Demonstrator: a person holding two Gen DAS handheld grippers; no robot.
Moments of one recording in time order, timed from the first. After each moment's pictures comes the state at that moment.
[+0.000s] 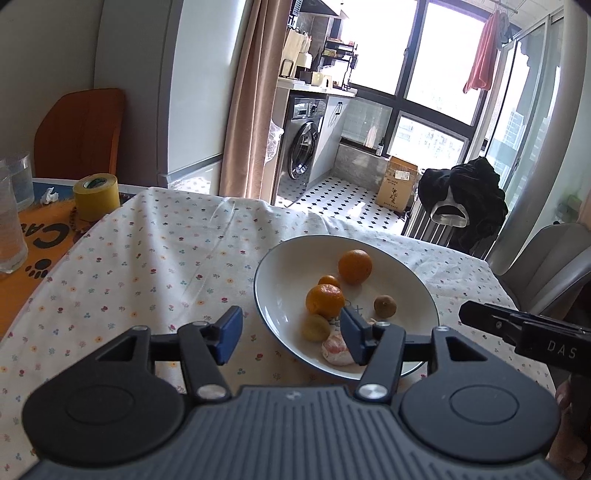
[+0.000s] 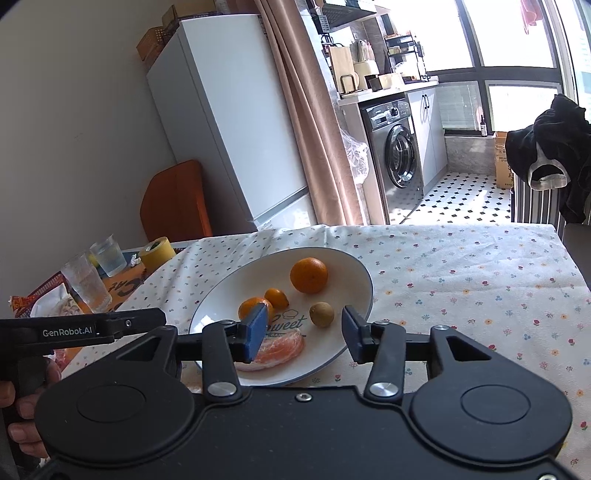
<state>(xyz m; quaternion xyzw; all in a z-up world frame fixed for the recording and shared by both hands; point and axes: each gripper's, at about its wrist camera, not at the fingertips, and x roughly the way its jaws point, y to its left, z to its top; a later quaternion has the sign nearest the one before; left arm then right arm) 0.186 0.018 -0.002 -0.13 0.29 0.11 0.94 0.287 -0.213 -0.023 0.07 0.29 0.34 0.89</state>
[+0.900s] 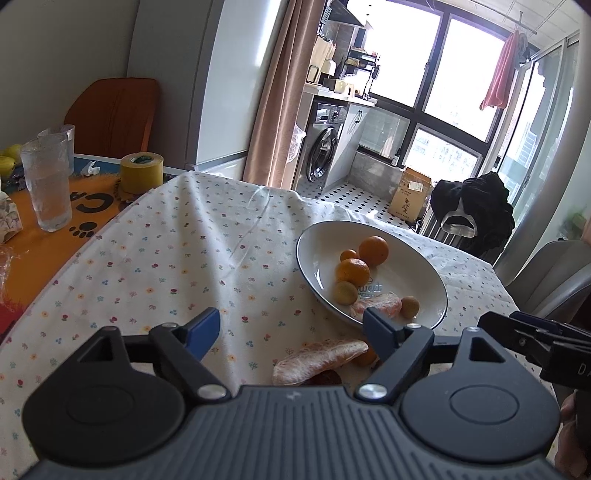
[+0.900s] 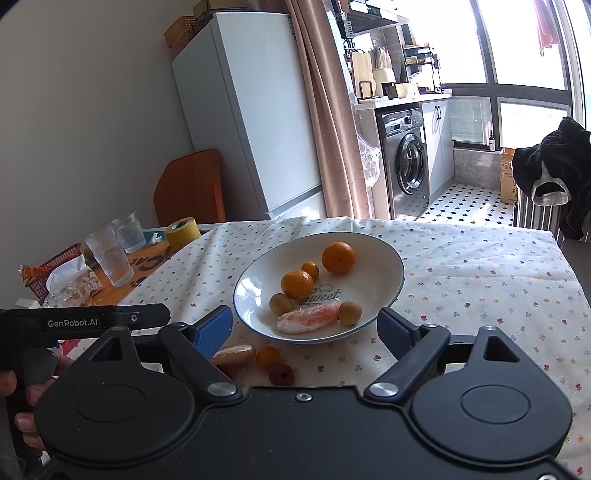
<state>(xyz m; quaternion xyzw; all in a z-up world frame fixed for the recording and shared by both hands) 0.122 0.030 -0.010 -0.16 0.28 0.14 0.94 0.222 -0.203 -0.010 0.03 0.27 0.35 0.90</state>
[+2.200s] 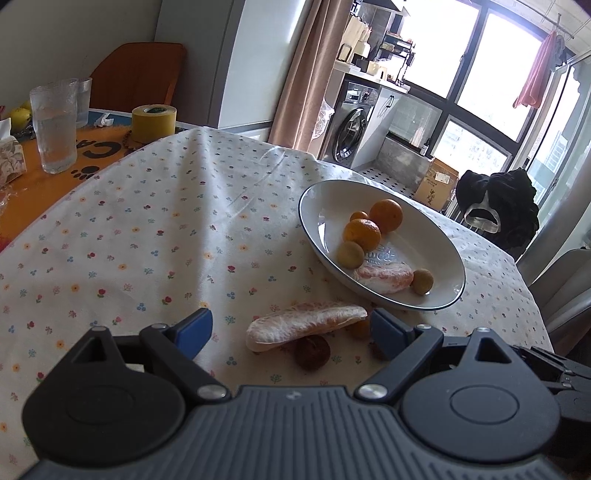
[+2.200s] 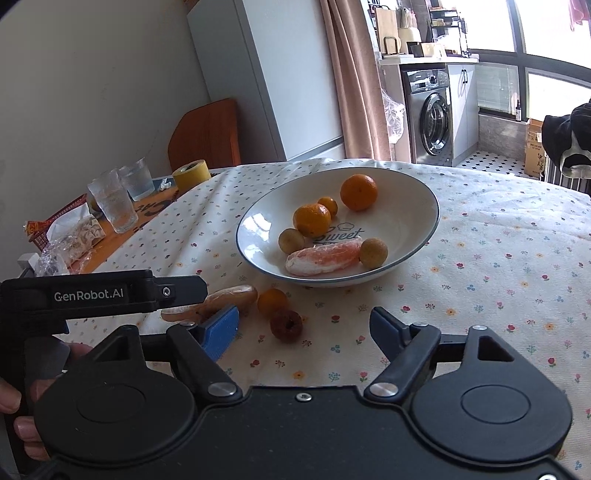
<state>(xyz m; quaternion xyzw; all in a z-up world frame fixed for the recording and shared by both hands) 0.143 0.006 -0.044 -0.19 0.31 0.18 0.91 0.234 -0.179 -0.057 0.00 0.33 0.39 0.86</state>
